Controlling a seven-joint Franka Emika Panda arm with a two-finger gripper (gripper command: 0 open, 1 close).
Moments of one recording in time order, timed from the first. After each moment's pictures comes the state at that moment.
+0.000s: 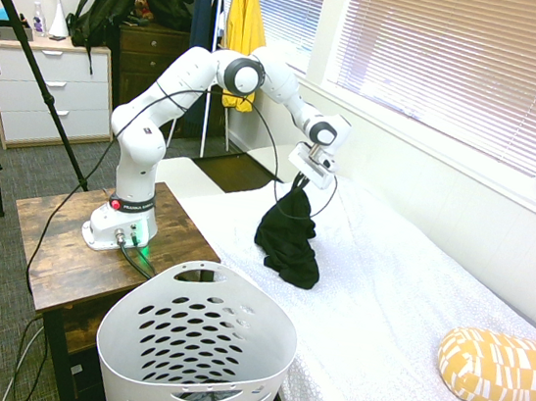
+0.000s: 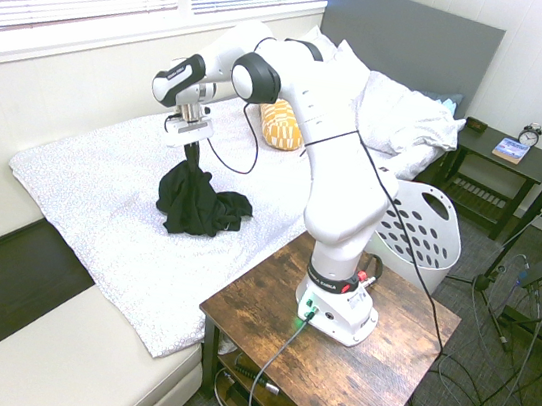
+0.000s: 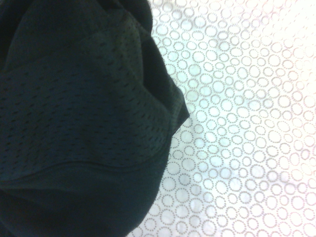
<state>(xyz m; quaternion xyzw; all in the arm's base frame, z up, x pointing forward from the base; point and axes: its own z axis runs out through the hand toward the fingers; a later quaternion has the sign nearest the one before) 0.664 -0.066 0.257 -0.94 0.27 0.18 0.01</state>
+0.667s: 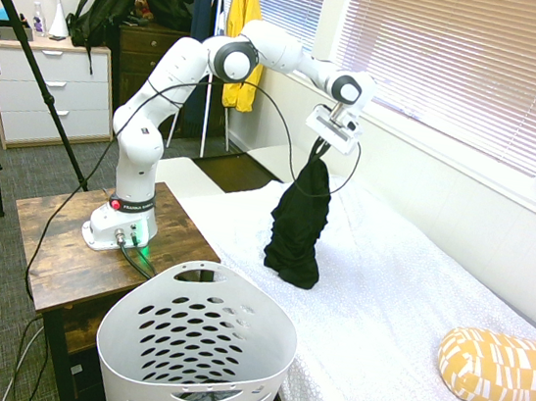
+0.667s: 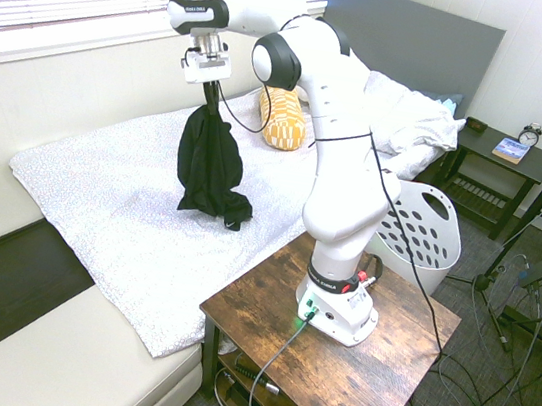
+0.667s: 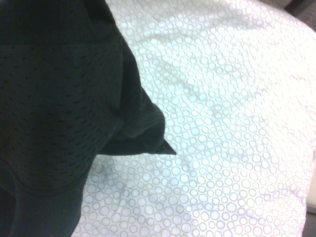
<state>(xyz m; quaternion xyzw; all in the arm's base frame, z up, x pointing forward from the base) 0.642 -0.136 0.448 -0.95 0.24 0.18 -0.02</state>
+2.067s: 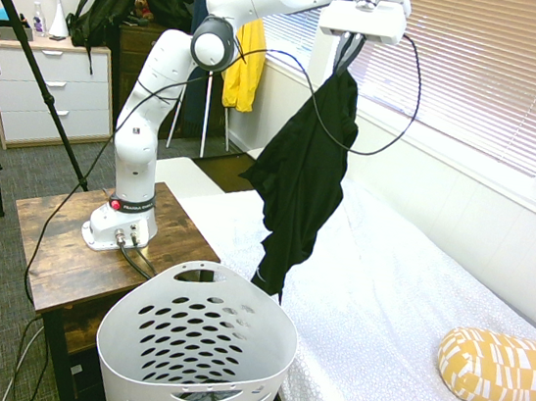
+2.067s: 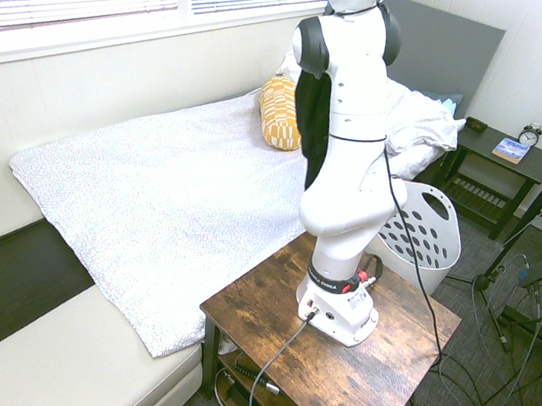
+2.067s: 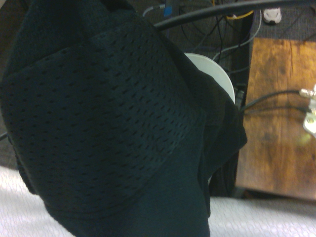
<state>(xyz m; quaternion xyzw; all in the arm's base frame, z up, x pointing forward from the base) 0.359 -0.340 0.808 -0.90 0.30 0.22 -0.21</state>
